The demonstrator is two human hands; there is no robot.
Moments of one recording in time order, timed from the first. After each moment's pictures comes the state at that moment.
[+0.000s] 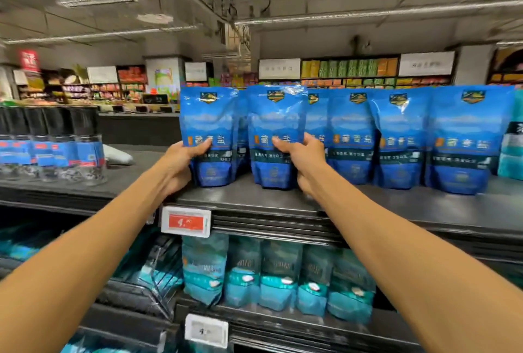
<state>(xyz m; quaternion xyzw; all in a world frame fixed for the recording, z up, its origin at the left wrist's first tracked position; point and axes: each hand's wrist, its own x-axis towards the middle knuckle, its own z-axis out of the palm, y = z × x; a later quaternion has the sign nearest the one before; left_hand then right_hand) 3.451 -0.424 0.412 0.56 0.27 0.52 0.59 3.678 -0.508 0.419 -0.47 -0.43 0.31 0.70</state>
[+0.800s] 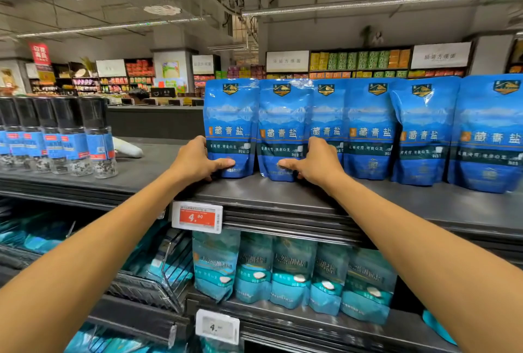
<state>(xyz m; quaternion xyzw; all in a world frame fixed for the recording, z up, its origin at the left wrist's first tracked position) 3.445 -0.418 0.405 0.76 0.47 0.41 0.20 3.681 -0.521 0.411 -0.70 -0.56 0.07 0.44</state>
